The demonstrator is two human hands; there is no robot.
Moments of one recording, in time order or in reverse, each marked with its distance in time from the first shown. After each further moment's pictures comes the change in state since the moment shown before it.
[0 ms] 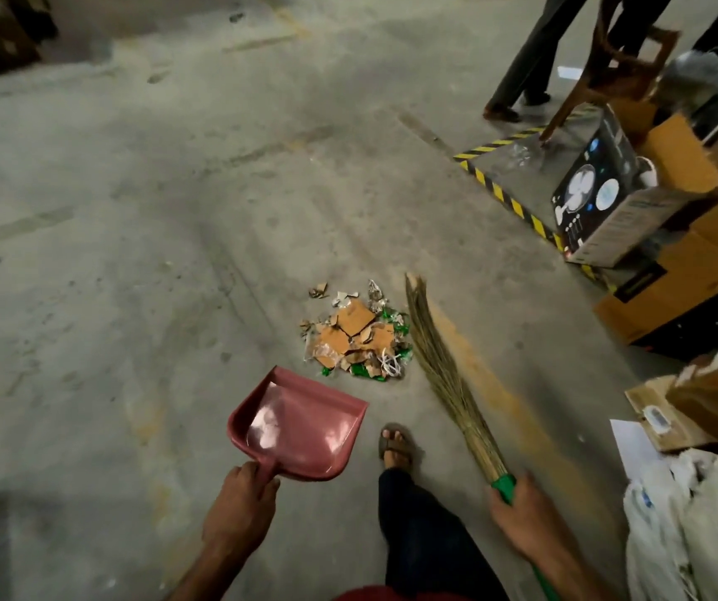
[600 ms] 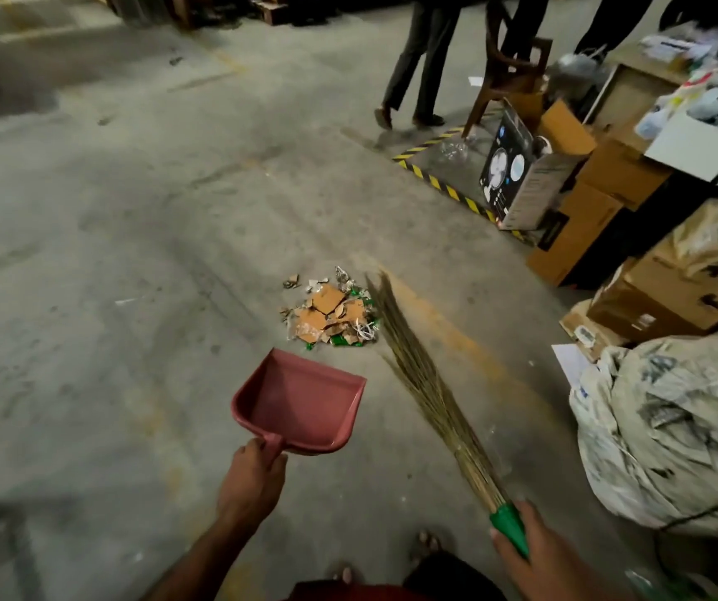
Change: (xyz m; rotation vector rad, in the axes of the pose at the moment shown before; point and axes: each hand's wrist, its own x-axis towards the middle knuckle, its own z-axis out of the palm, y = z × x) left_hand -0.178 -0.077 -0.009 0.007 0.021 0.211; right_hand -0.287 0.168 0.098 0.156 0.102 -0.078
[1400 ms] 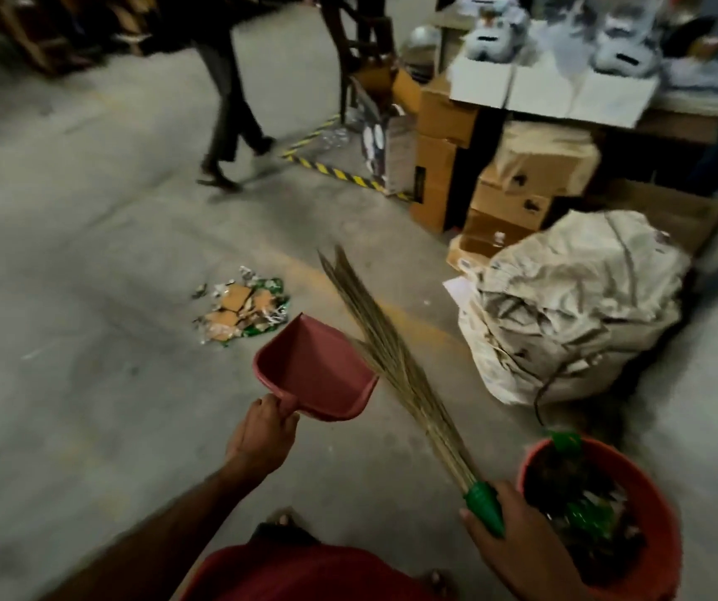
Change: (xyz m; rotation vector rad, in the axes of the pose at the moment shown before) left_hand -0.210 0.217 0.156 0.298 -0.115 0.292; right_hand -0.133 0.315 -0.067 0.122 0.173 0.031
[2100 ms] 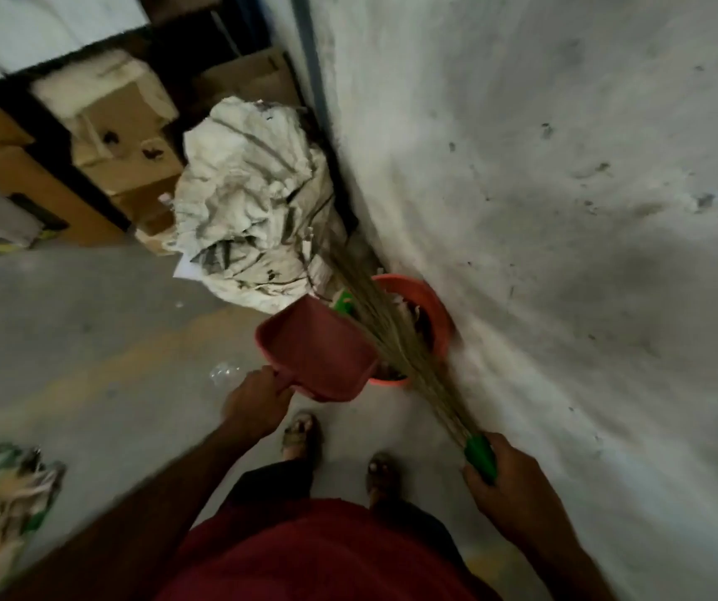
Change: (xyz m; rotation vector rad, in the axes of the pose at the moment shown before) left_hand -0.033 0.278 0.170 0.658 -0.553 1.117; right_hand -0.160 0.136 0.025 0.479 0.351 0.798
